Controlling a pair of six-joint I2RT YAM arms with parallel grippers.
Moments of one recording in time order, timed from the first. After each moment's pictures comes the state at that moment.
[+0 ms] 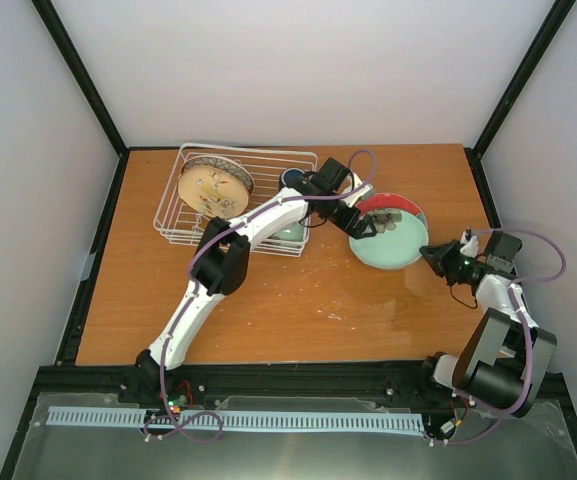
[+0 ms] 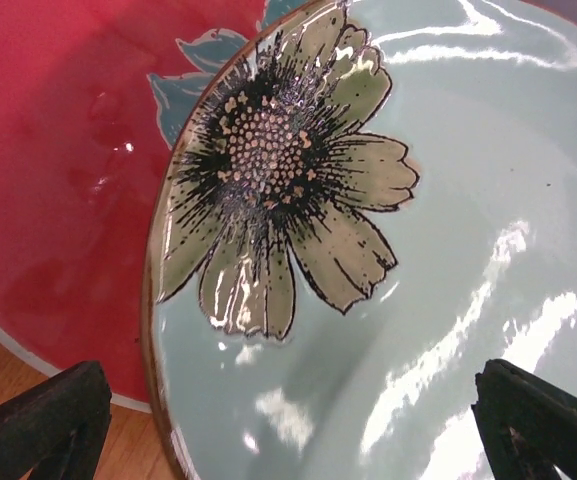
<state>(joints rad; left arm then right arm) -0.74 2.49 2.25 -0.67 0.53 -0.05 -0.47 1.26 0.61 -0.26 -0.87 0.56</state>
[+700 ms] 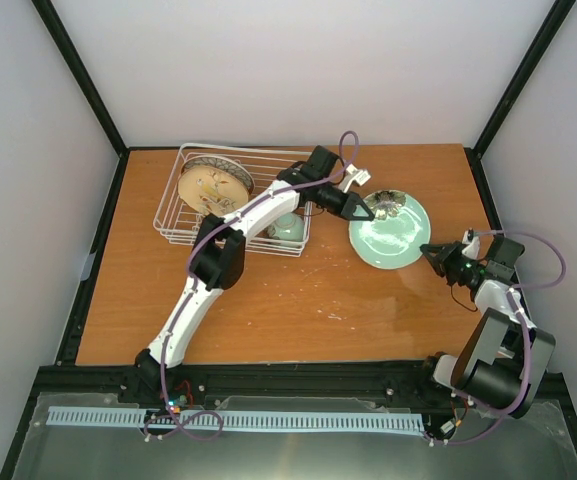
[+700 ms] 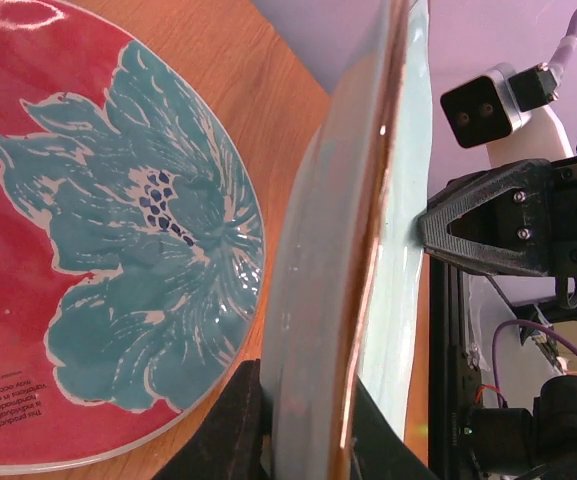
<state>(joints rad) -0.68 2.53 2.32 -0.59 0.91 -0.21 -0.49 1.26 0.54 -0.10 -0.96 0.60</state>
